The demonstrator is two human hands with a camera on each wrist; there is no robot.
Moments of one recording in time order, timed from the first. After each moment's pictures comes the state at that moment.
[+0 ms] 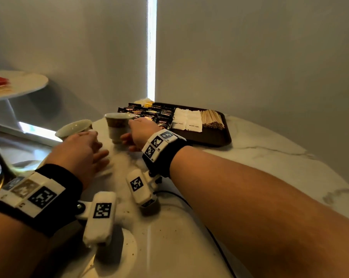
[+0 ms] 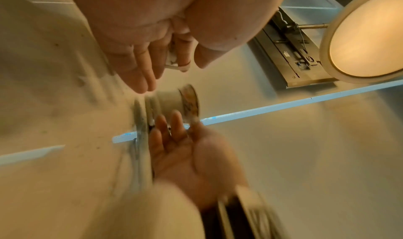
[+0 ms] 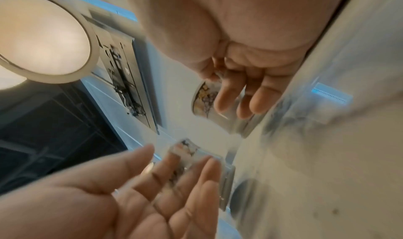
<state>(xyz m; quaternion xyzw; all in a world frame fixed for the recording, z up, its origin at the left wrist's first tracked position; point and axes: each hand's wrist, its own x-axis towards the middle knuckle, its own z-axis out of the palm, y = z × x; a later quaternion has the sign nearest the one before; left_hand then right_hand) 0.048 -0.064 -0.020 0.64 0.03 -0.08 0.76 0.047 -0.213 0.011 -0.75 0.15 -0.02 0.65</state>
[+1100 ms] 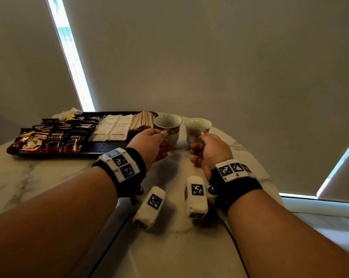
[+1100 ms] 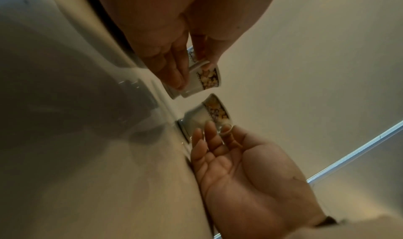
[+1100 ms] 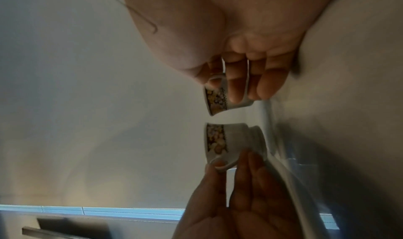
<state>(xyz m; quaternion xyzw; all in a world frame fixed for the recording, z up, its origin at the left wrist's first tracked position) -0.038 -0.406 -0.010 0.69 -0.16 -0.26 0.66 -0.139 -0.536 -0.032 -0.53 0.37 -0.30 0.70</state>
